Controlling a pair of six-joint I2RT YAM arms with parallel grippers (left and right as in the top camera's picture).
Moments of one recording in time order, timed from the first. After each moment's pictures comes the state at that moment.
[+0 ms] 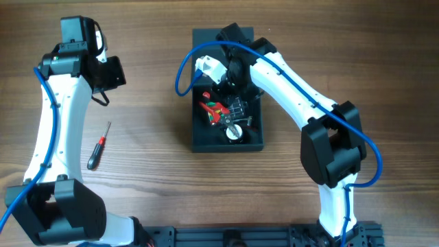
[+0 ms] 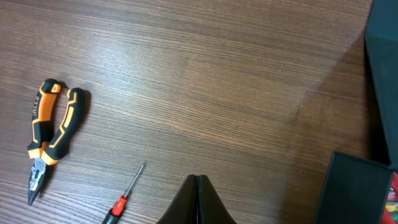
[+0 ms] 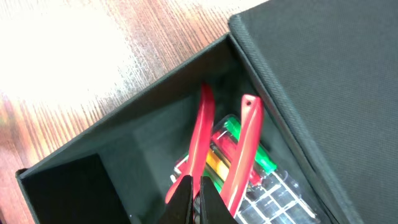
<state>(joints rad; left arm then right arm) 0.09 1.65 1.48 -0.98 -0.05 -0.15 0.53 2.14 1.79 -0.99 -0.43 -0.44</state>
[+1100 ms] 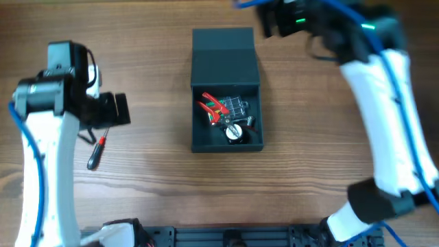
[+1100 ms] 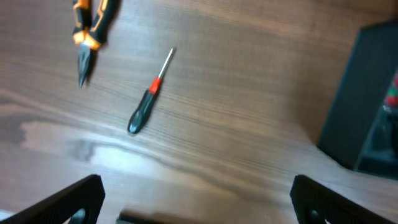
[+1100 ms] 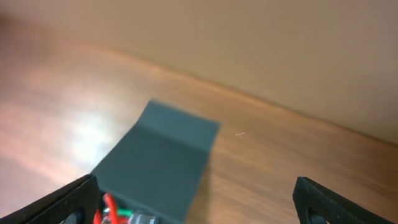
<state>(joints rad) 0.08 1.38 1.48 -1.45 -0.10 -0.12 0.29 1.77 2.18 -1.06 -0.04 -0.07</state>
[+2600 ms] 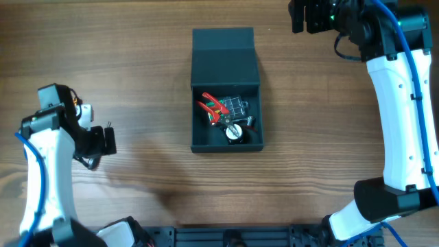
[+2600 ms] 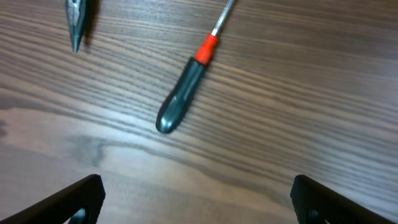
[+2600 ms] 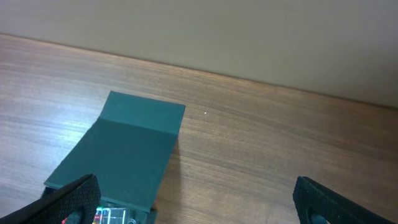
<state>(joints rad) 0.37 1.40 1.03 -1.10 -0.11 0.16 0.18 1.77 2.12 -1.08 -0.03 -0.05</state>
